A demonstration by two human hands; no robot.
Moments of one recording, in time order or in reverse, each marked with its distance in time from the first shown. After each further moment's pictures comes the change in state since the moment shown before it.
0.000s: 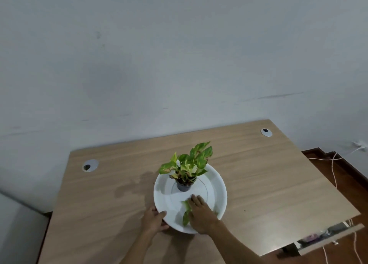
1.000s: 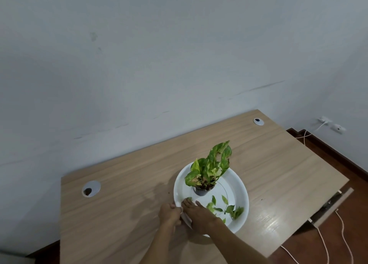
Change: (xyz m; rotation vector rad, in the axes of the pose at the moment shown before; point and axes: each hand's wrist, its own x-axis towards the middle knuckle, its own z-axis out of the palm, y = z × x) left_hand 0.037 0.056 -0.036 0.278 -0.034 0.103; right_hand 0.050 -0.109 0.001 -0.243 -0.006 -0.052
